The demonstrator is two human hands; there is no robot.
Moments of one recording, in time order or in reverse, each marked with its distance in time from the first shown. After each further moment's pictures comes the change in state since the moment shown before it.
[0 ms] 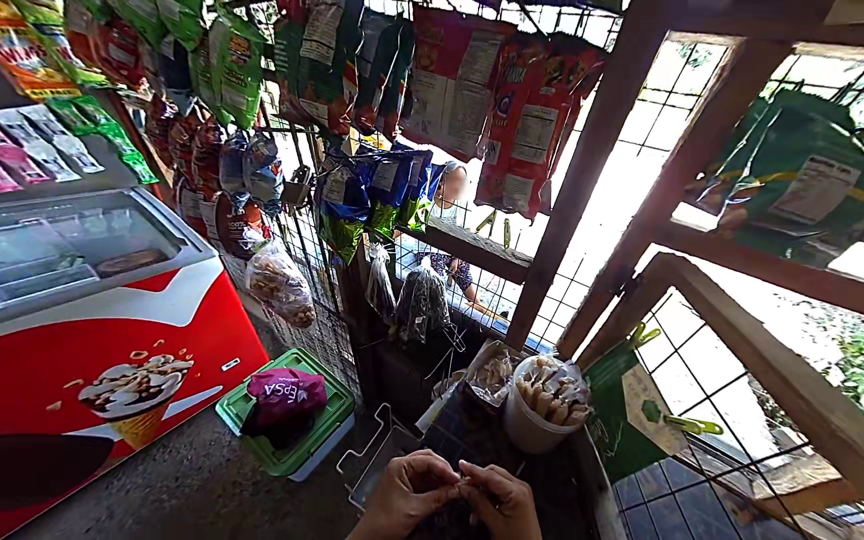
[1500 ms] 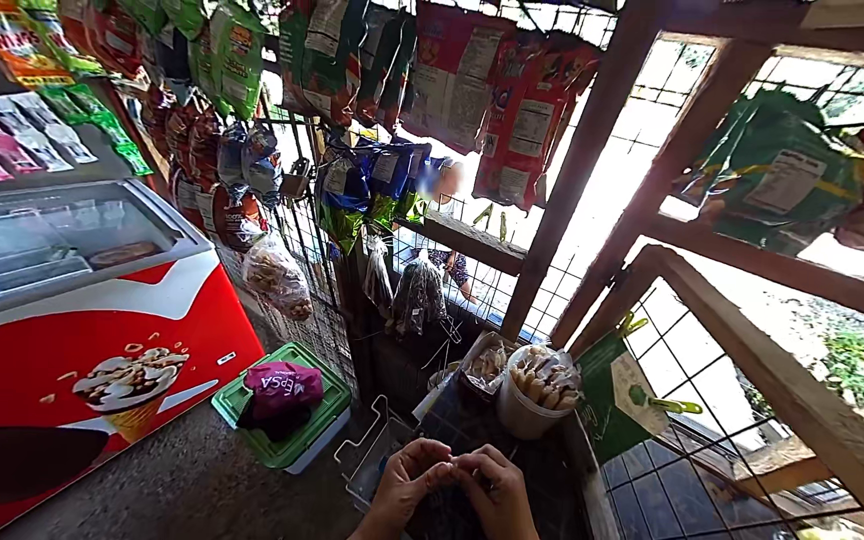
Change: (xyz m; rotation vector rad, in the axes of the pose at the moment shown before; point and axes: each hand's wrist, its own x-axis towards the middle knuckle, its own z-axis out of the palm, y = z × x) left_hand -0.014 -0.011 0.017 -0.218 0.158 -0.123; right_hand 0.001 0.004 0.001 -0.211 0.022 -0.214
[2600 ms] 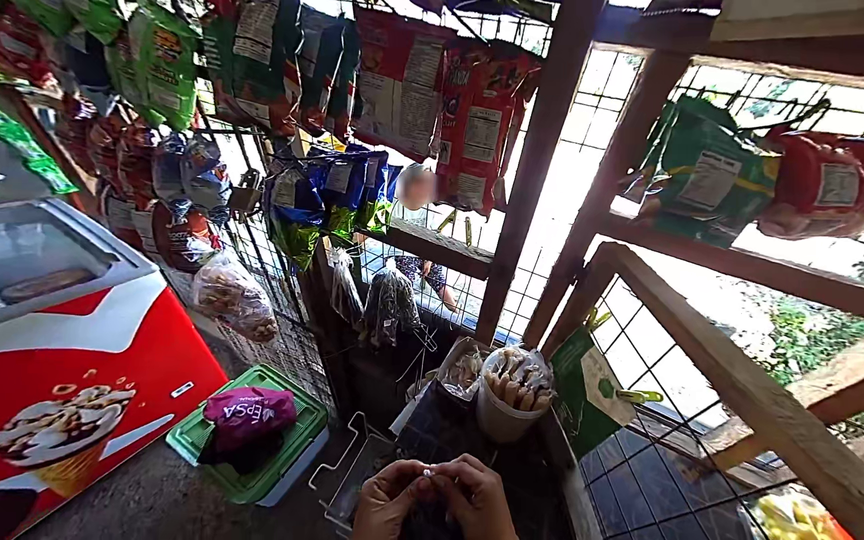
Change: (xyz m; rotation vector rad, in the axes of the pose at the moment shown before) left_hand -0.001 -0.012 0.009 -0.003 0.114 0.099; right_hand -0.002 -0.002 0.001 0.162 -0.024 0.147
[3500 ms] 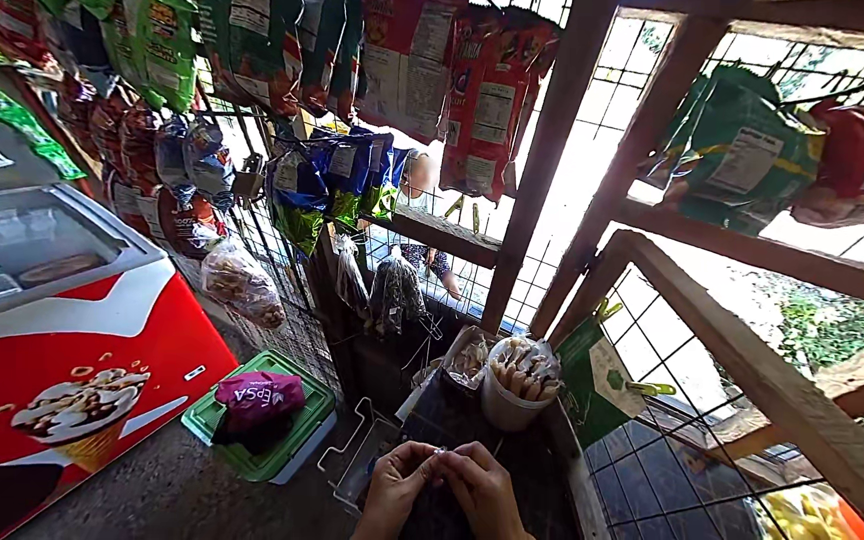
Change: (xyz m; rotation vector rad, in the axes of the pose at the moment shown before) left_hand 0.008 0.008 0.009 0.131 0.031 -0.122; right_hand -0.001 0.010 0.004 -0.418 0.114 -0.258
